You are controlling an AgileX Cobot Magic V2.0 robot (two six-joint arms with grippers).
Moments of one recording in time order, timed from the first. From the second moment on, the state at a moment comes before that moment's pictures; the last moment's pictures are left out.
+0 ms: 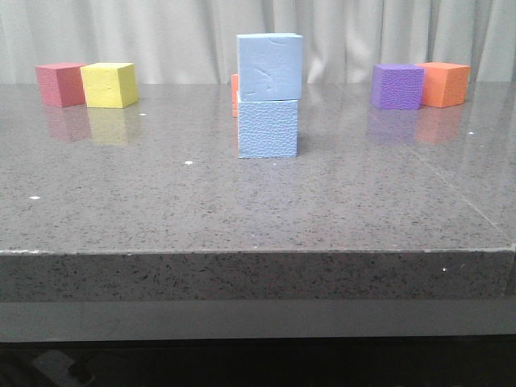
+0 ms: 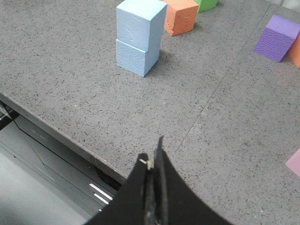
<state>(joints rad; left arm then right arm) -0.09 -0.01 0.01 0.00 0.09 -0.02 0.38 0.56 -0.82 0.14 0.83 -0.20</state>
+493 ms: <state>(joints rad) -0.09 -0.01 0.01 -0.02 0.05 0.03 0.38 0.56 -0.82 0.14 0.83 -0.20</state>
